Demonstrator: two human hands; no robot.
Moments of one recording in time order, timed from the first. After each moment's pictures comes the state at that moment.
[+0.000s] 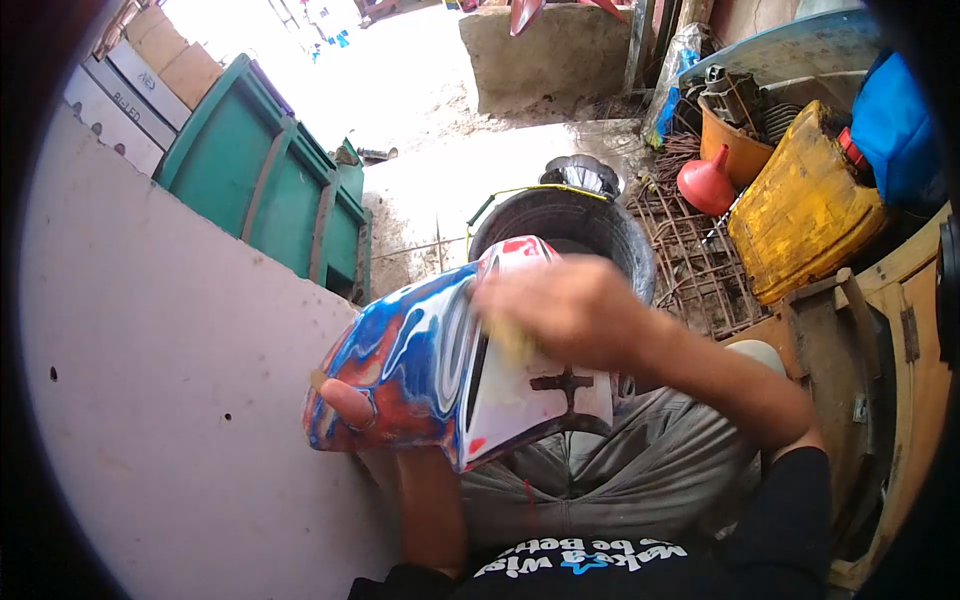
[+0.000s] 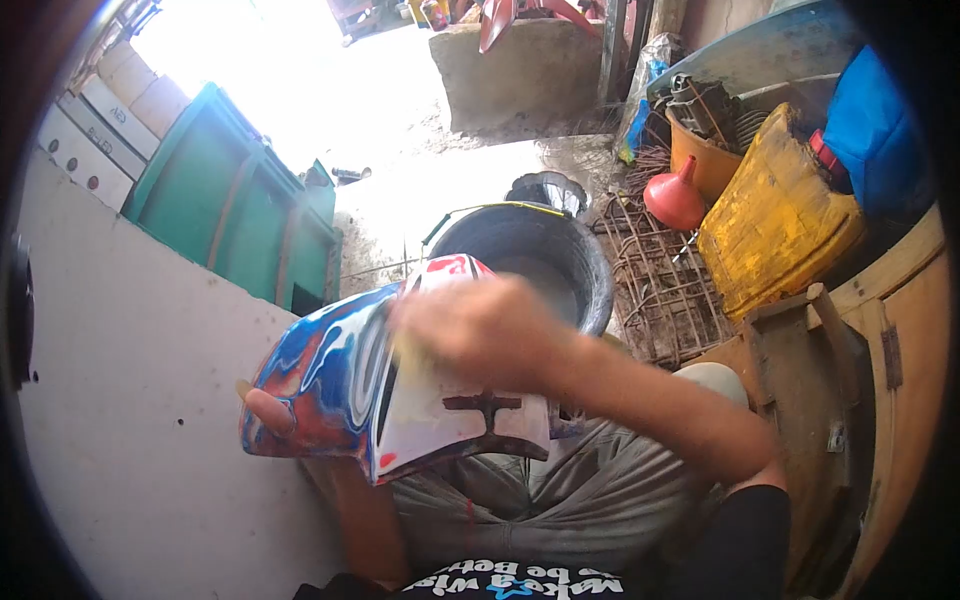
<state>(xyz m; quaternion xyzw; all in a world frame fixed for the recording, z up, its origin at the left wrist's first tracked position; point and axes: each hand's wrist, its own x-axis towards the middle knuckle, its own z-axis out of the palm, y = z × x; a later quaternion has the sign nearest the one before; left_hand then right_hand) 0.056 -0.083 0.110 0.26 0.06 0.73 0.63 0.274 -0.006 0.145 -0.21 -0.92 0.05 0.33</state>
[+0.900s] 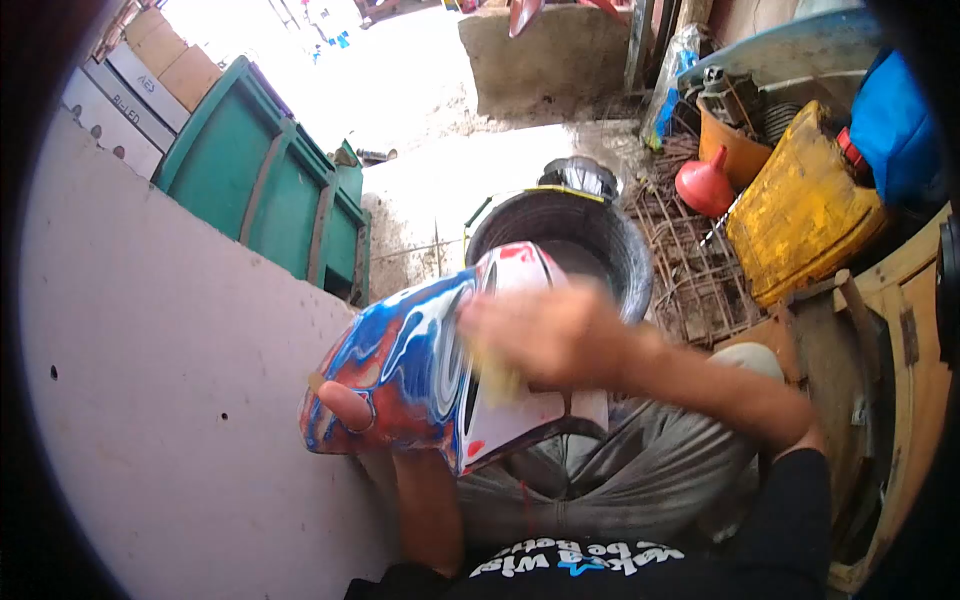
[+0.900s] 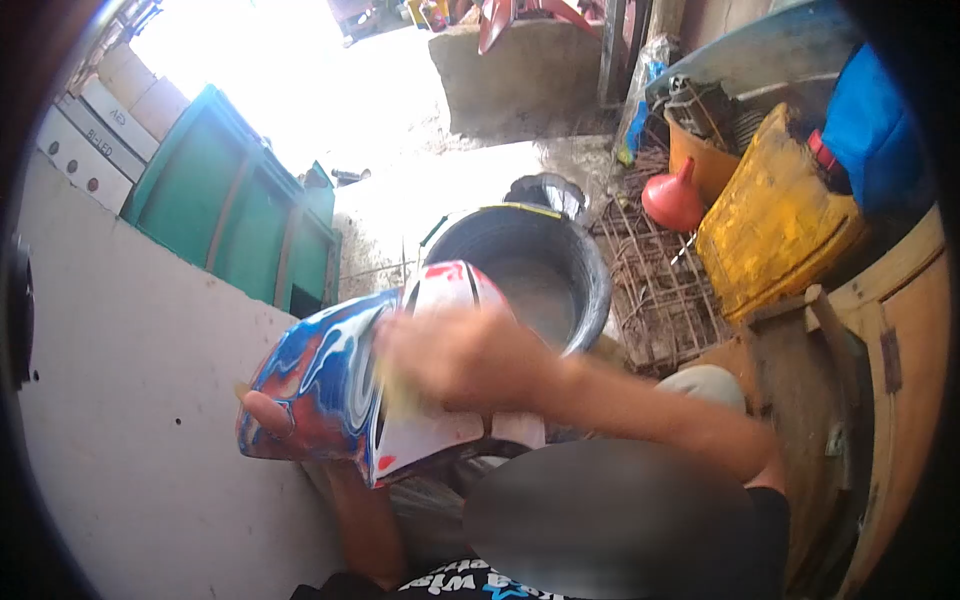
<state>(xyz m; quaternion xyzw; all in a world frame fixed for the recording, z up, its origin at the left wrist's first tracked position) 0.022 -0.079 0.080 0.32 0.18 0.73 0.57 0.265 -0.034 0.147 -0.17 -0.91 -0.01 0.37</state>
